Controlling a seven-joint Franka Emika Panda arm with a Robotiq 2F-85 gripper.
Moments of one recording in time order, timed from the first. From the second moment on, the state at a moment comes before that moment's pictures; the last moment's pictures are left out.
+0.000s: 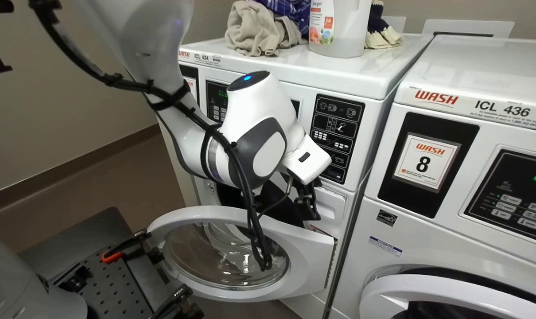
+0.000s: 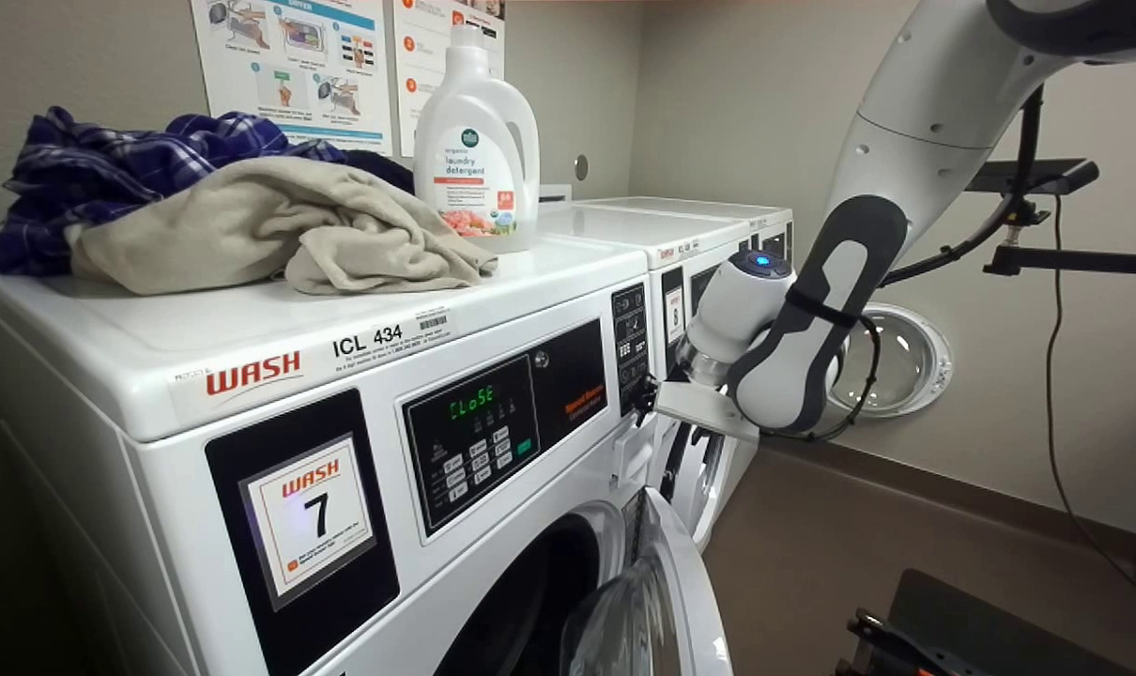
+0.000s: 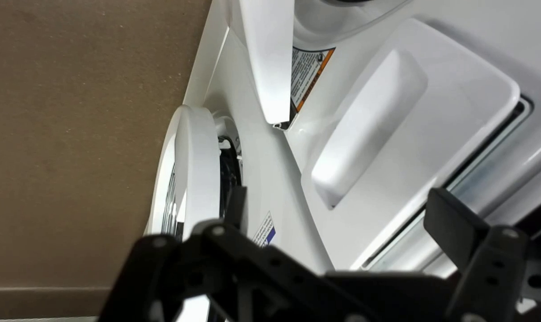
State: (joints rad) arm -0.11 0.33 -0.34 -2.47 -0.51 3.26 1.15
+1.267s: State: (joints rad) arm -0.07 0.34 -0.35 -2.47 -0.38 2.86 1.05
